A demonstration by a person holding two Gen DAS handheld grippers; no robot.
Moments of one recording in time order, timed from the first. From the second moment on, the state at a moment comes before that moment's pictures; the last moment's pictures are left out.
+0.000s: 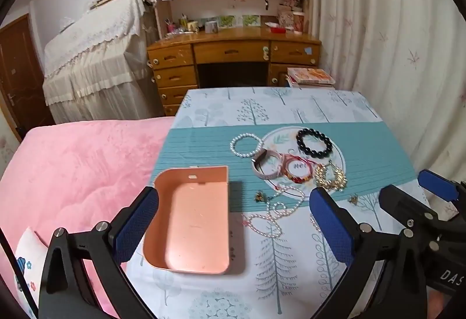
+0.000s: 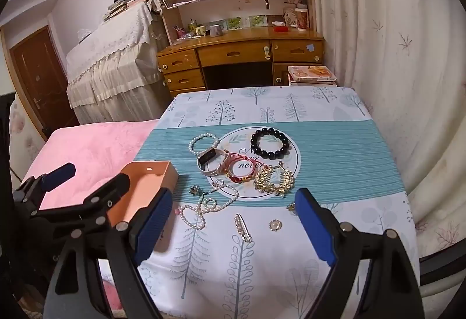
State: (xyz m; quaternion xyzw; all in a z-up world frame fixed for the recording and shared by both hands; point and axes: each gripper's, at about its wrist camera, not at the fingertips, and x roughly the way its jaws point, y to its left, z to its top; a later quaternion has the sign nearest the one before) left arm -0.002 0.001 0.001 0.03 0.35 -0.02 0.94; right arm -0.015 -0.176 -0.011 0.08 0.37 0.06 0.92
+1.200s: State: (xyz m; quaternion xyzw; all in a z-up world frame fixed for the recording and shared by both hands) left arm 0.011 -0.012 -0.017 0.02 0.39 -0.05 0.92; right arm -0.012 -0.187 -0.022 0.09 0.39 0.05 0.92
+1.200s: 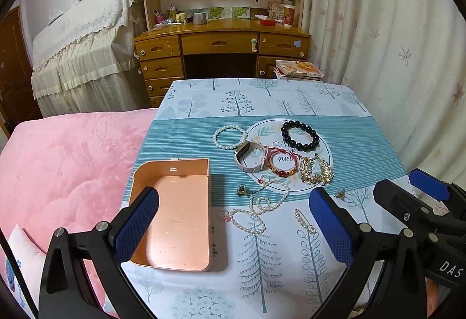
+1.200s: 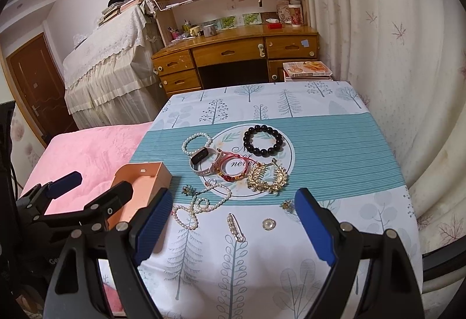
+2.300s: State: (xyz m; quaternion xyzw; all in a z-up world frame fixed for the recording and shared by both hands) left arm 0.023 -0.011 -0.027 0.01 0.42 -0.07 0.90; right arm -0.006 -0.191 -0.038 0.10 0.40 0.06 0.91
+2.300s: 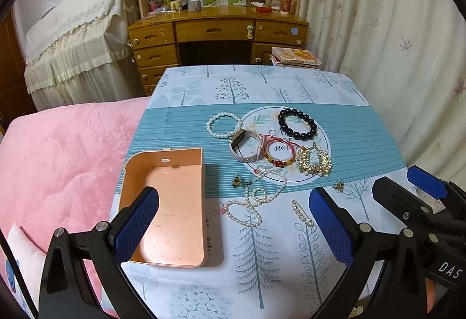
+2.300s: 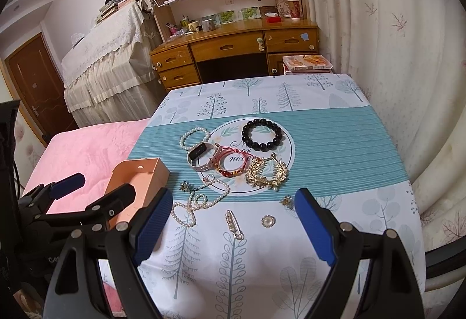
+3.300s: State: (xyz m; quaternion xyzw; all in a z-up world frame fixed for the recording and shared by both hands) left arm 0.144 0.012 -0.024 0.05 0.49 -0.09 0.87; right arm 0.087 -0.201 -0.012 0.09 0.50 0.04 0.86
